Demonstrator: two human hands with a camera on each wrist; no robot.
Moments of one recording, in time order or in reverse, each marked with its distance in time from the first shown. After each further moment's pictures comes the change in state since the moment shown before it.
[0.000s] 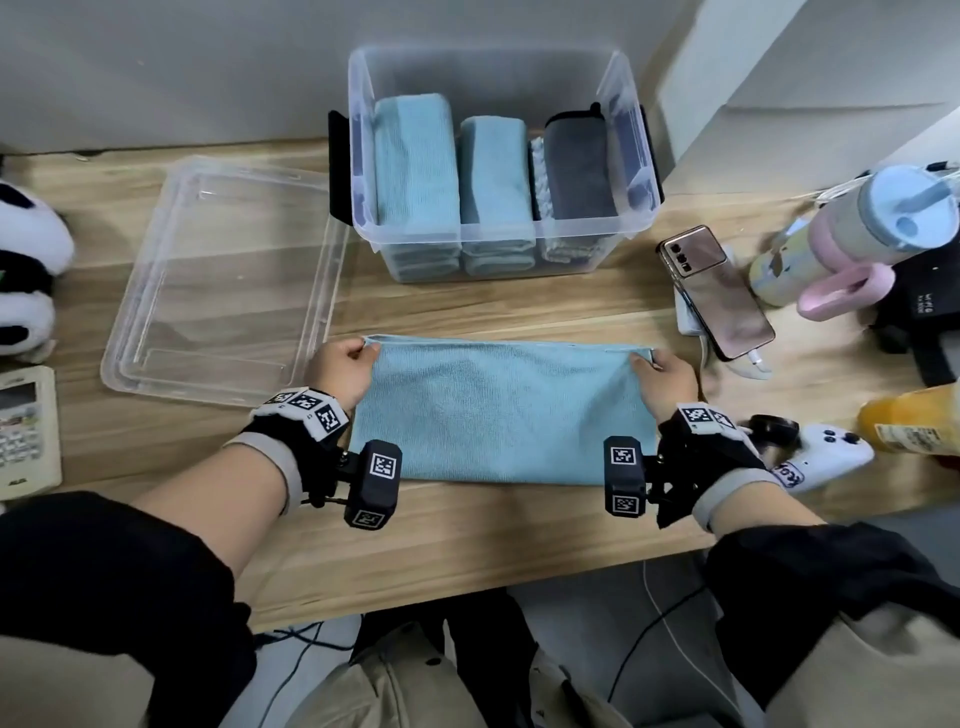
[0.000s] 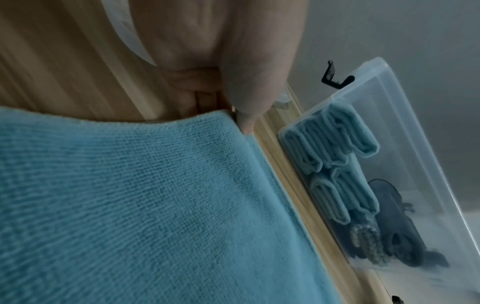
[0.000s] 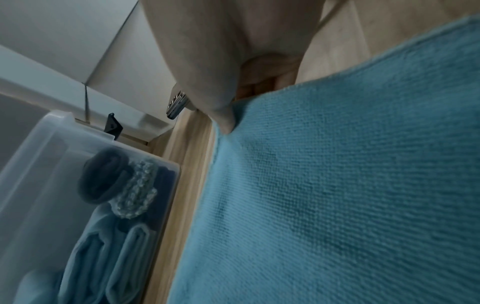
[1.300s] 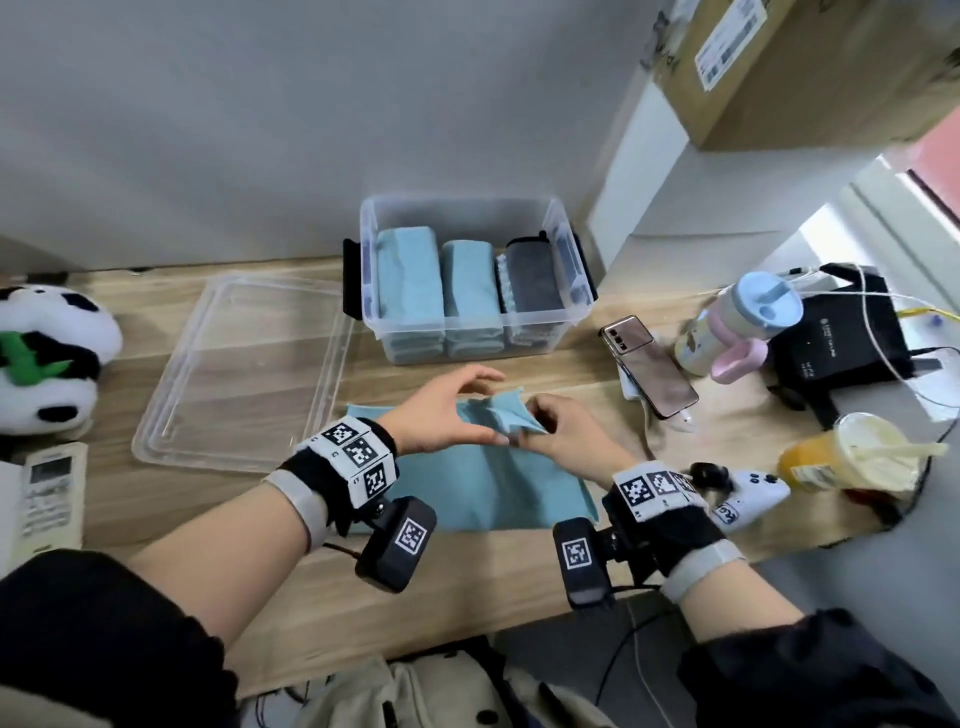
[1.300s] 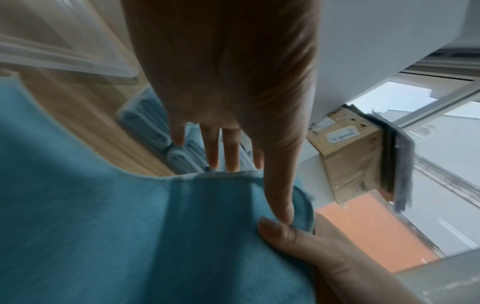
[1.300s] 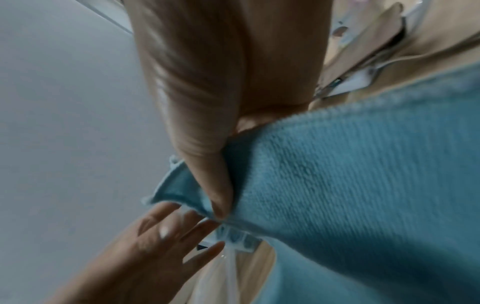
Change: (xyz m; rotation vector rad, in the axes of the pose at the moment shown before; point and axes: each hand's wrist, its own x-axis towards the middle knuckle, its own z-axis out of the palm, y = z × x) left_hand -0.087 0.128 -0.014 0.029 -0.585 0.641; right_hand -0.112 -0.094 -0.009 0.047 -0.439 -0.530
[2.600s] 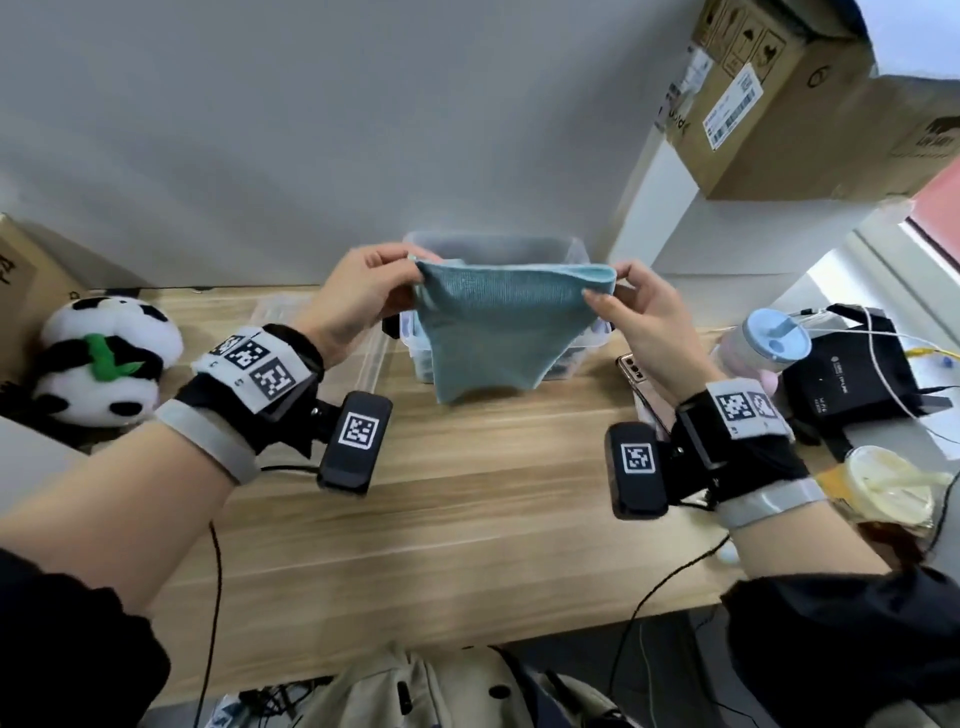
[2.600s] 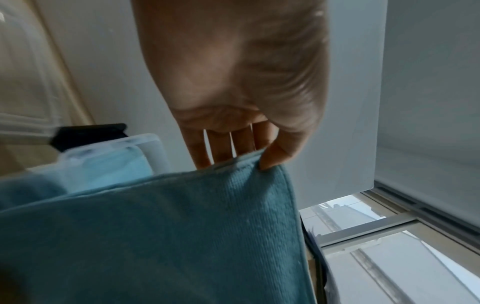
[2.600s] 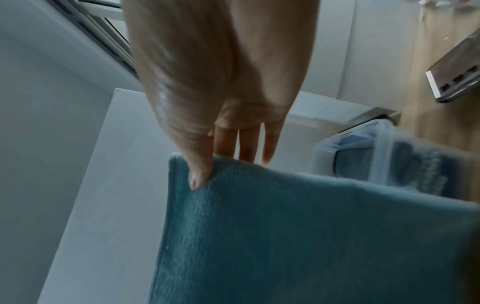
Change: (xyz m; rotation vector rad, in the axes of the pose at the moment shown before) left_hand -0.042 0.075 -0.117 -0.546 0.452 0.050; right_hand -0.003 -0.118 -0.068 0.372 0.247 -0.382
